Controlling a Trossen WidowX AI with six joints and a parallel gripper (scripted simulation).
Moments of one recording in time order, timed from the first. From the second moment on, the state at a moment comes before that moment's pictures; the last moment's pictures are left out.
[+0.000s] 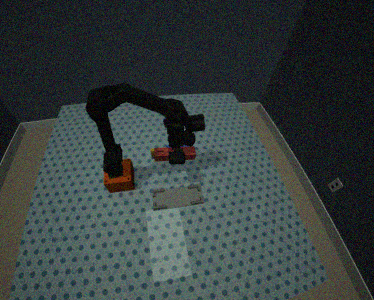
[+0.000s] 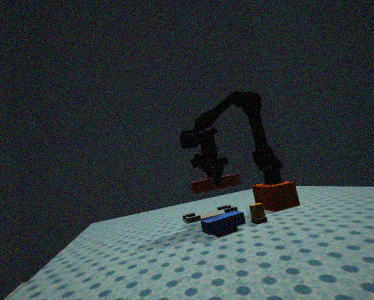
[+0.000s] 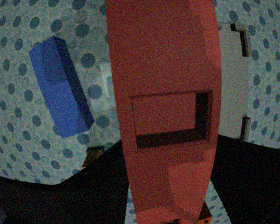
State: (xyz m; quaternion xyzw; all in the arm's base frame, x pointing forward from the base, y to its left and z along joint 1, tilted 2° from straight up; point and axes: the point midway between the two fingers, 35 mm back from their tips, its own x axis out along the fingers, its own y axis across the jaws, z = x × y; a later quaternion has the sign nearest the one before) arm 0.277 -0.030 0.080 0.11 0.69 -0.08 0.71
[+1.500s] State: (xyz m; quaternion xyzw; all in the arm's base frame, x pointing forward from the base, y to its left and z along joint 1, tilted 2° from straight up) arm 0.259 -0.156 0.026 0.10 0.69 -0.08 0.71
